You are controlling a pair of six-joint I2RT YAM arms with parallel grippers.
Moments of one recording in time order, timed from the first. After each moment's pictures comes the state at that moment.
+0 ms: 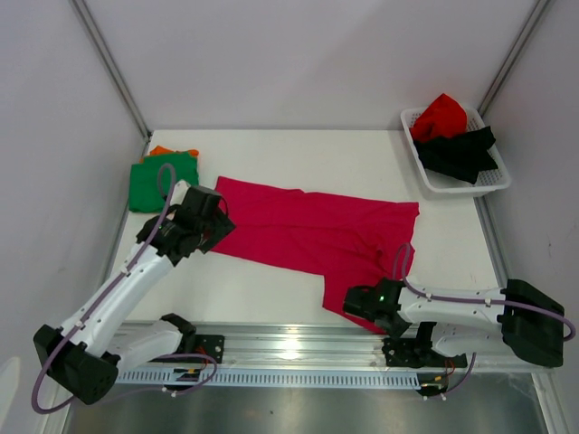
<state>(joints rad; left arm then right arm) -0.49 1.04 1.02 -0.90 -0.33 -1.09 1.21 1.17 0.53 -1.06 0.47 2.03</state>
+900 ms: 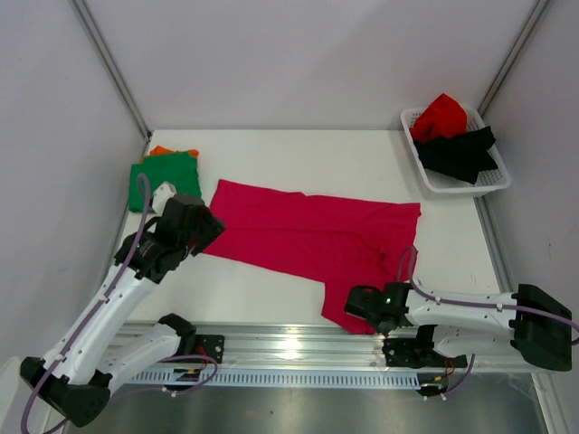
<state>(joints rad) -0.49 0.88 1.01 -0.92 -0.36 -1.07 1.21 1.12 0.52 -1.00 0.37 2.04</state>
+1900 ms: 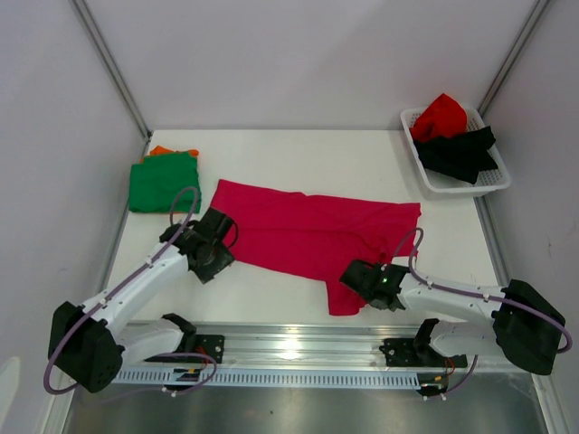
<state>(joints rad) -0.50 1.11 0.83 -0.99 -0.29 -1.15 1.00 1.19 0.57 -0.76 0.56 1.69</state>
